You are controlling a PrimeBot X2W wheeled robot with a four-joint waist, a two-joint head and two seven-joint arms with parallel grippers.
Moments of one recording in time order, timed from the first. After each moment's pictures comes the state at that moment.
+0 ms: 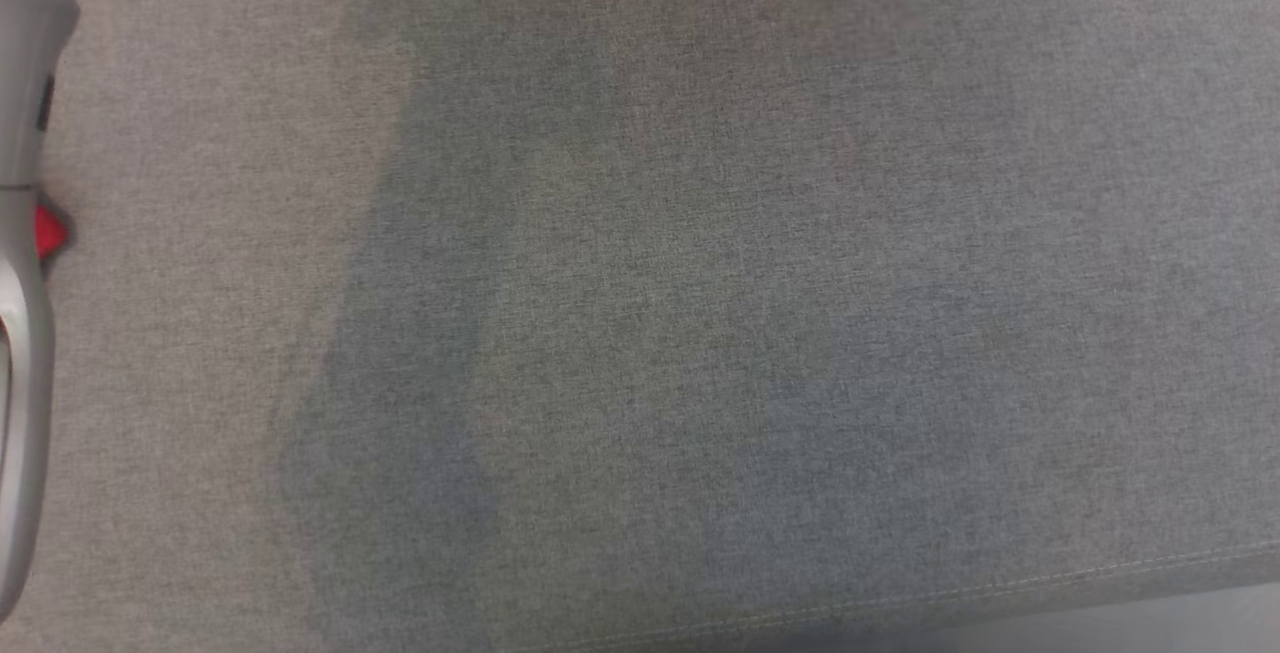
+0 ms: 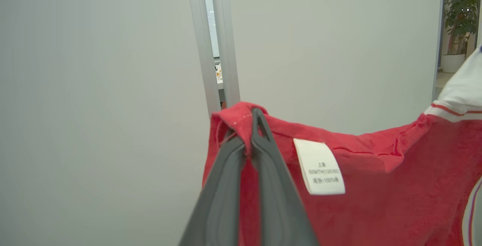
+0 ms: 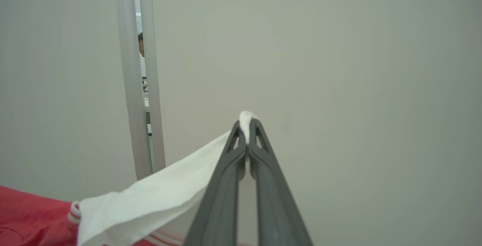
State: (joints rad) left arm -1.67 0.21 -0.56 0.82 -0.62 -0.13 -0.10; right arm -1.70 -0.41 0.26 0.91 0.48 0.13 -0.13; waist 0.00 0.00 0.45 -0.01
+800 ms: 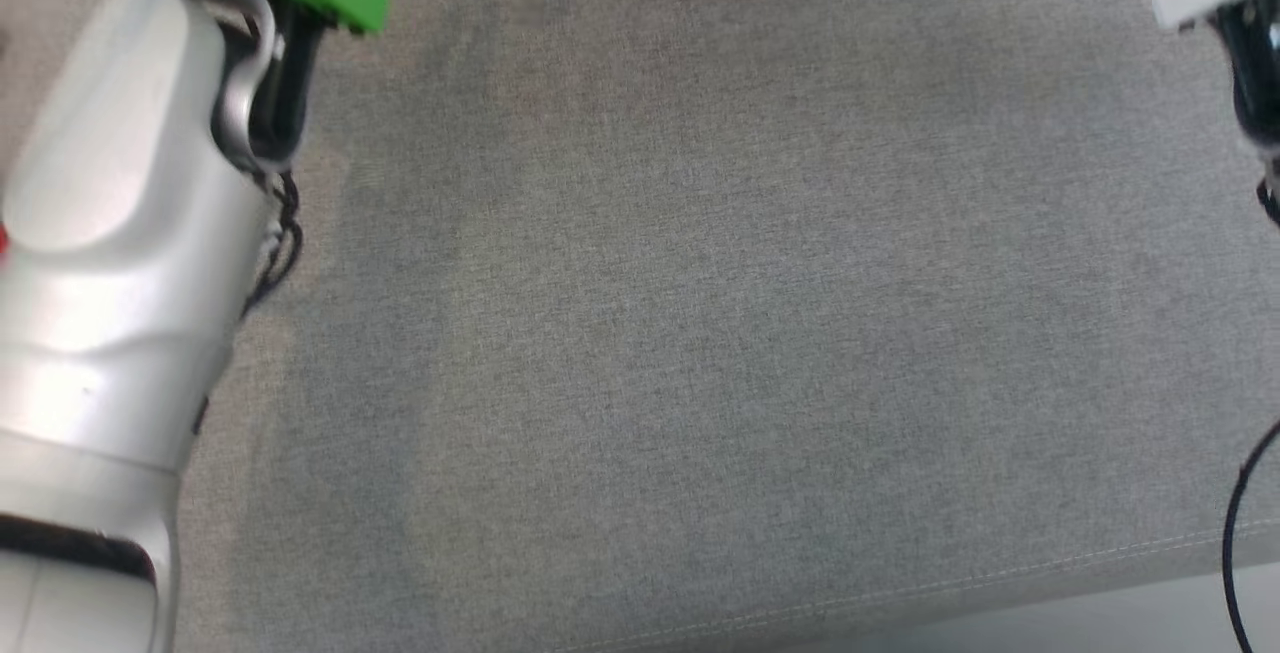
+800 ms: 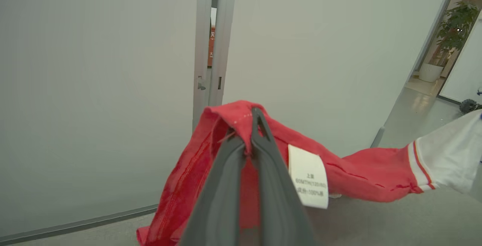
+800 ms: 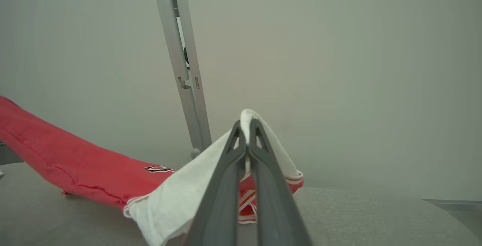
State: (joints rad) left arm -1.18 0.26 -0.59 0.67 -0.77 -0.11 -0.26; right arm -1.07 -0.53 0.46 0.56 0.75 0.13 -0.26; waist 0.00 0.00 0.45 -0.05
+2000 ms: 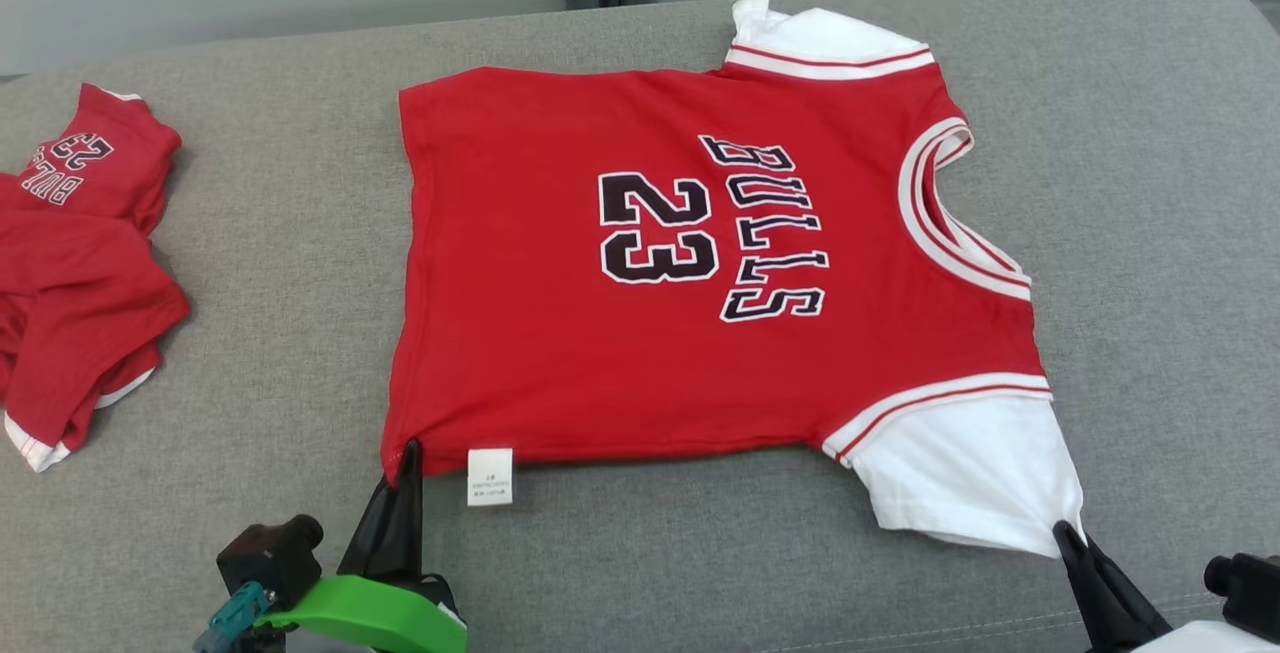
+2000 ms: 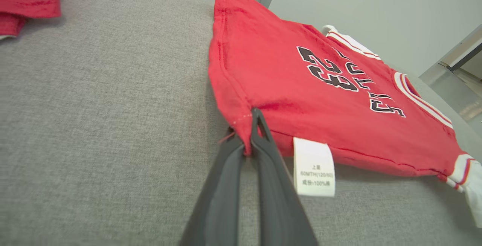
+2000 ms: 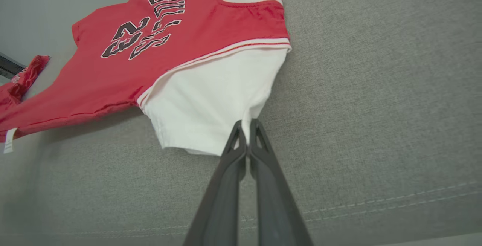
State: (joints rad) left arm -0.06 0.15 -0.30 0.29 -0.59 -0.04 -0.26; right arm 0.30 -0.19 -0.03 -0.10 0.54 0.13 0.08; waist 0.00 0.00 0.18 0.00
